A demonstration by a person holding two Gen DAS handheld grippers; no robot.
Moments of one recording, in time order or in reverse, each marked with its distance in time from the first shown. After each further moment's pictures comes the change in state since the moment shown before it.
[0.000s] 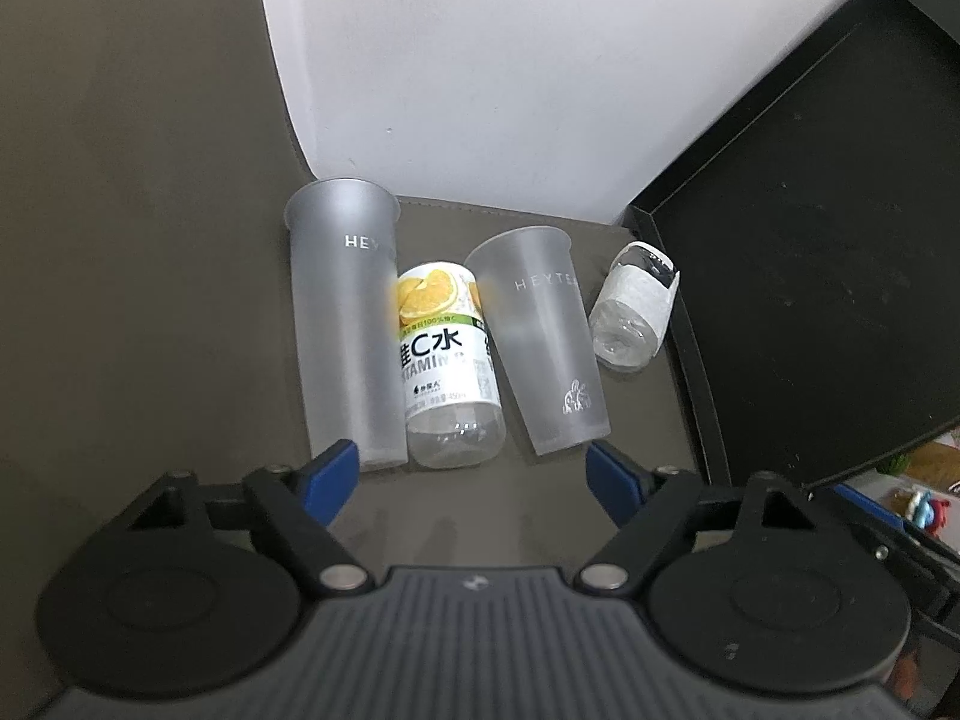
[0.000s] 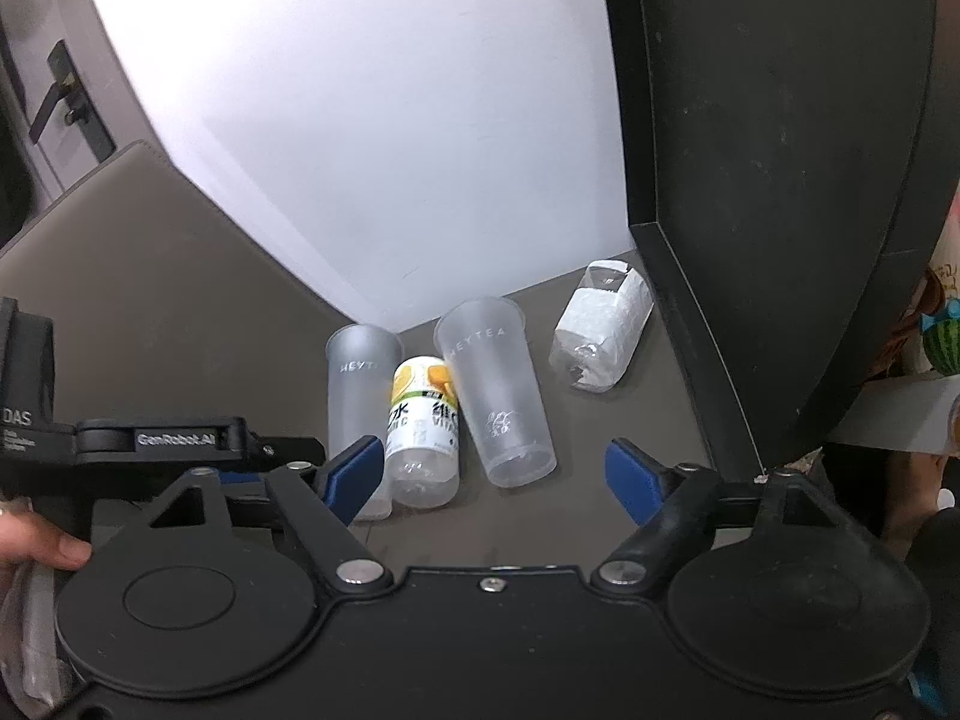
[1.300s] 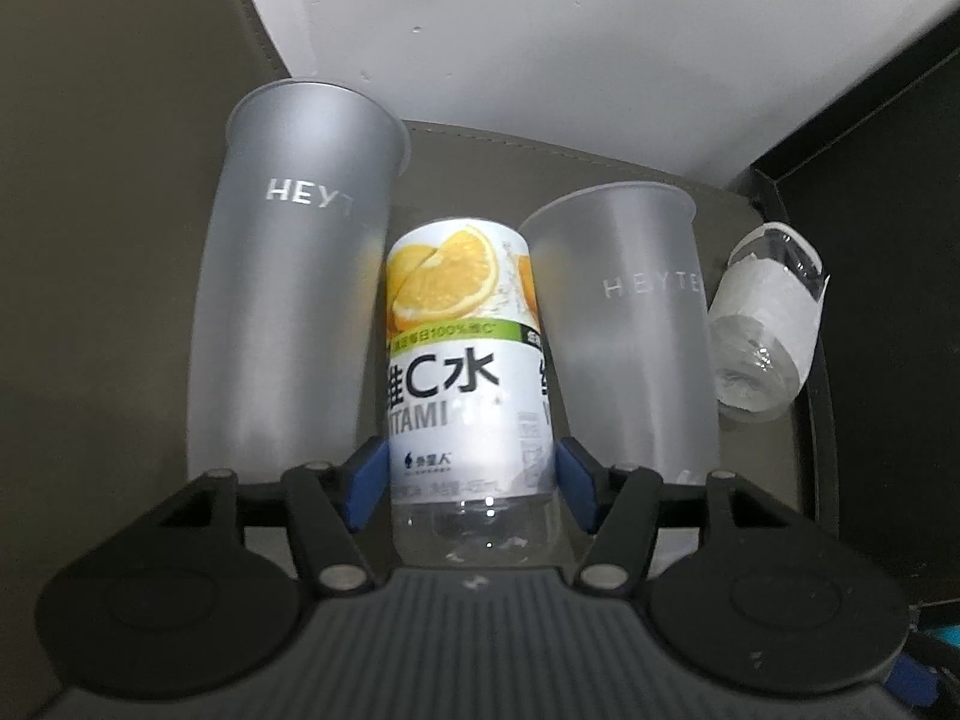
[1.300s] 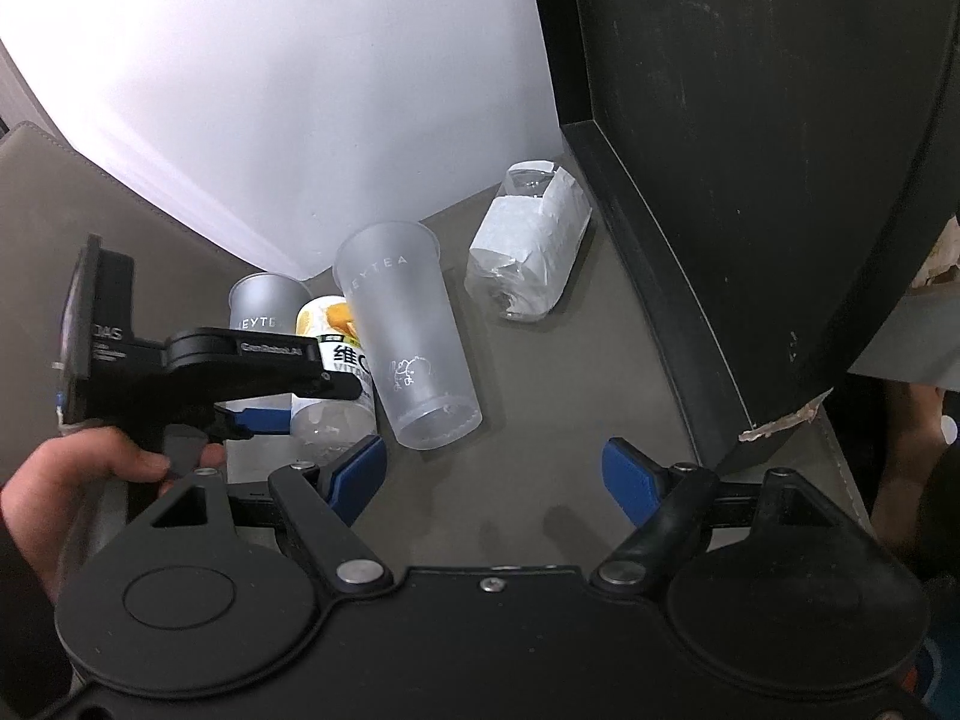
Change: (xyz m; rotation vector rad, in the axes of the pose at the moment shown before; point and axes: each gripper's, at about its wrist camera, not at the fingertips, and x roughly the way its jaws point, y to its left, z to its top) left arm 0.130 -0.003 0.030 -0.077 0.127 0.137; right arm 0.061 -0.037 -0.010 0.086 0.188 -0.104
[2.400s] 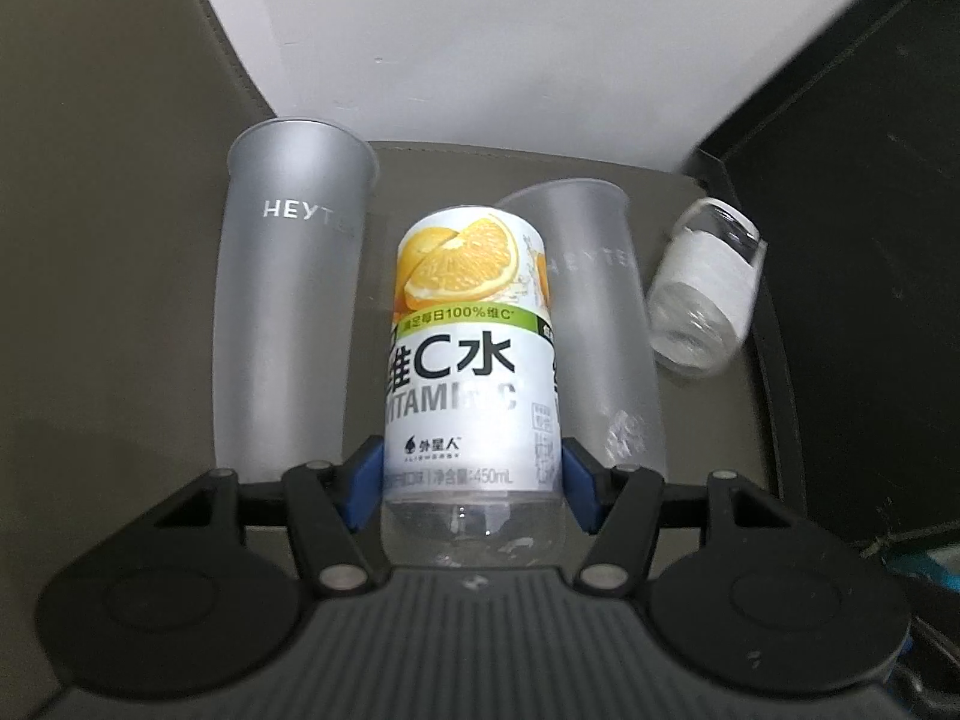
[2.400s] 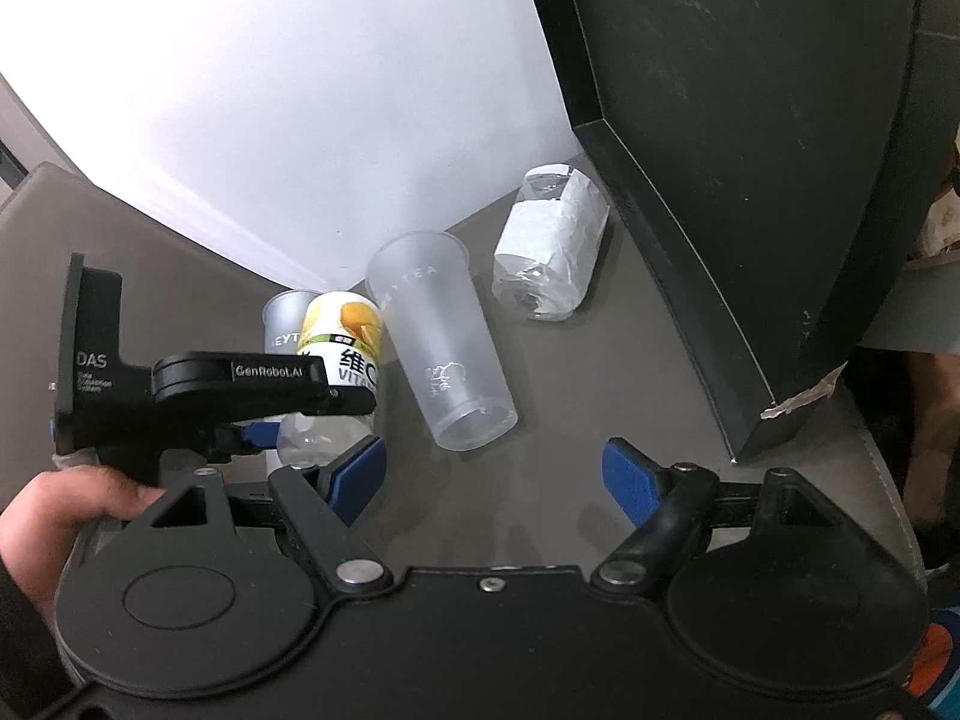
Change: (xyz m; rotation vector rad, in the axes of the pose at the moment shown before) left arm -0.044 -0.013 -0.005 0.090 0.004 -0.016; right arm -0.014 0.003 -0.005 0.068 -0.004 0.083
